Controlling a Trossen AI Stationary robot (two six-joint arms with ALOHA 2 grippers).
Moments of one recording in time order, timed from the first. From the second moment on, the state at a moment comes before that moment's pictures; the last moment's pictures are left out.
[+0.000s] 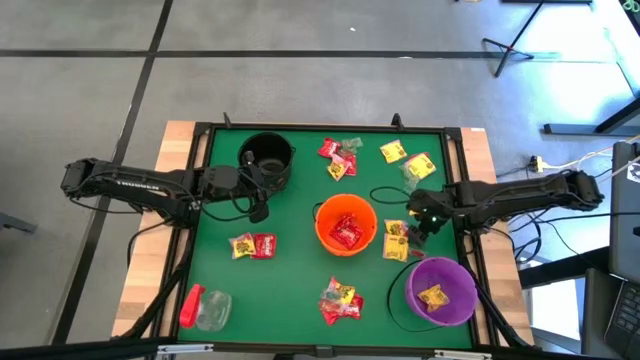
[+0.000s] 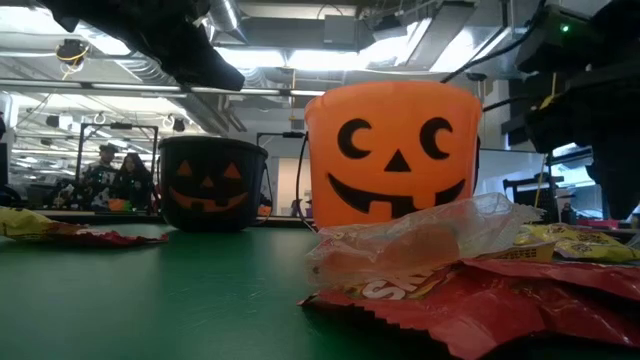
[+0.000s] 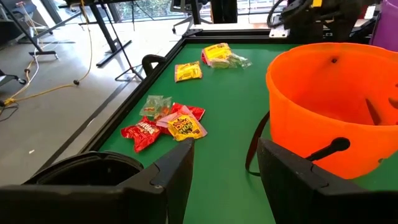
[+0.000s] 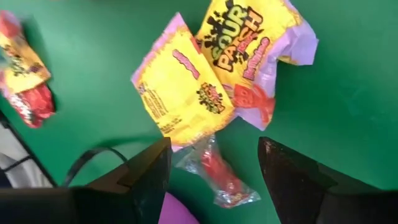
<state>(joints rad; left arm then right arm) 0.03 0.93 0.57 -0.03 -0.35 0.00 0.01 0.91 0.47 -0.73 -0.33 0.88</state>
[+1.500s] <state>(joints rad) 0.03 0.93 0.57 -0.04 -0.35 -0.02 0.36 1.03 0.47 -0.75 -0.12 0.77</state>
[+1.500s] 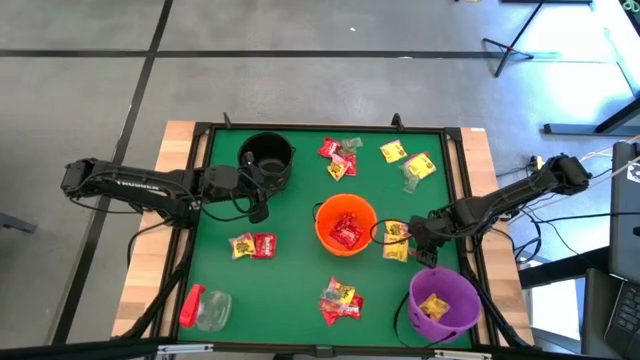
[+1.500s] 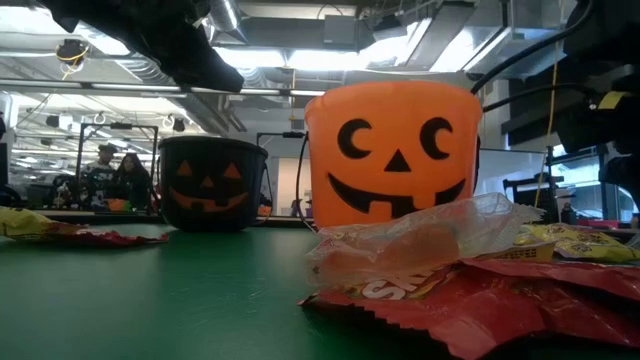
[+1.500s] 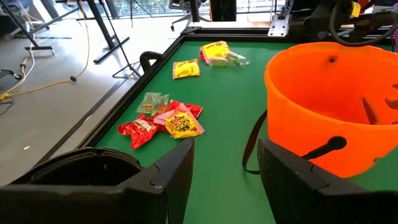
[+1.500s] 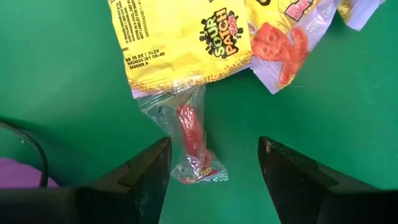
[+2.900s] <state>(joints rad) 0.03 0.93 0.57 -0.04 -0.35 -0.04 0.36 1.03 0.54 -0.98 0.10 0.78</state>
